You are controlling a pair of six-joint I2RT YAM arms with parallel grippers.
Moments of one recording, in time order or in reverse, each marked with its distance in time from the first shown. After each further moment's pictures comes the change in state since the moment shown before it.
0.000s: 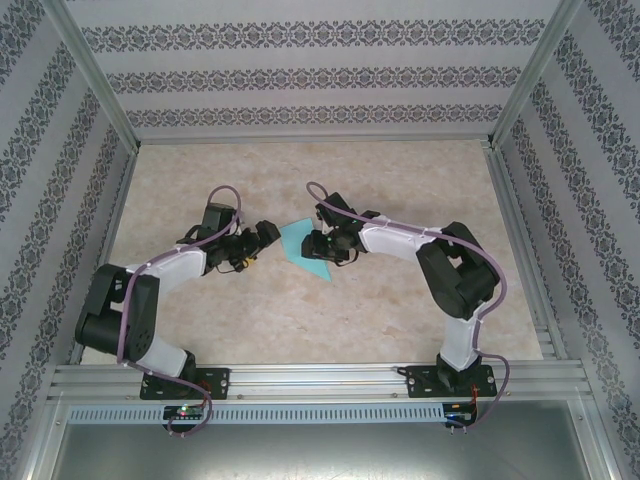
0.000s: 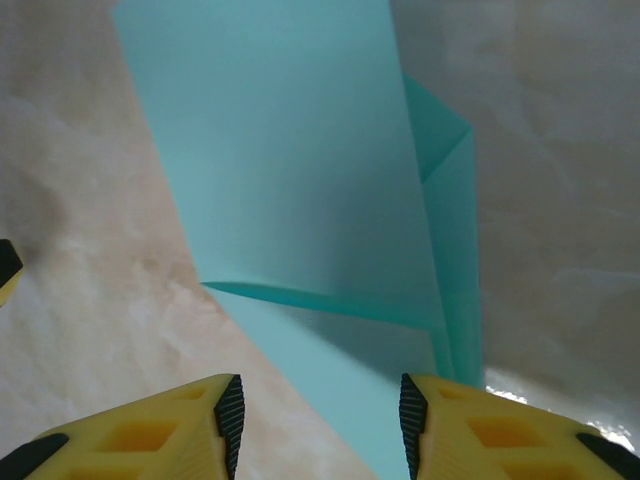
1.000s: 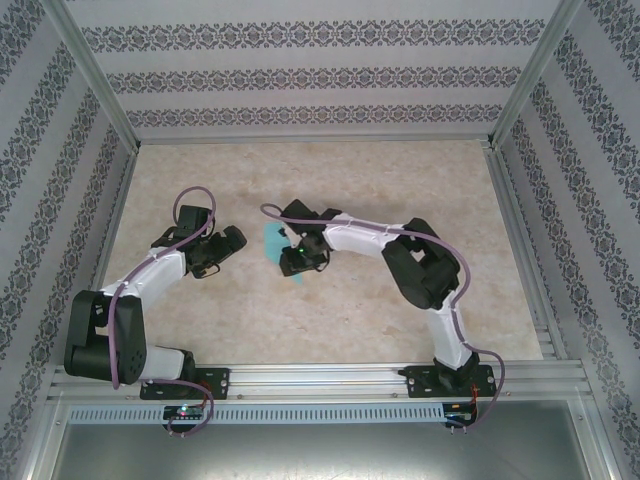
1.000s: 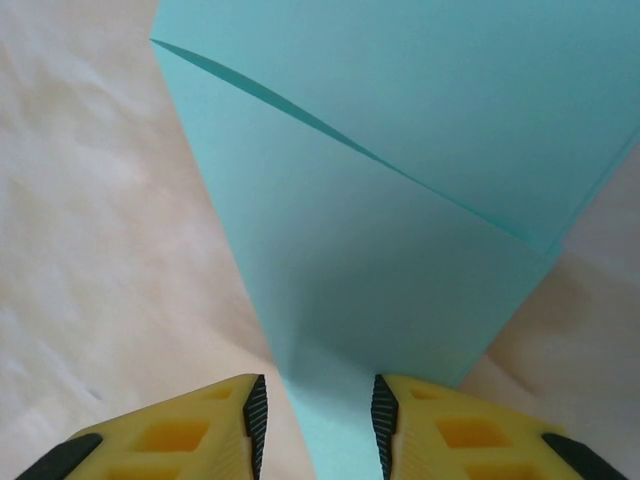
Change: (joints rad) left arm 0.156 -0.158 0.007 -0.324 -0.301 0.163; right arm 0.111 0.186 0.257 -0.261 -0.012 -0.336
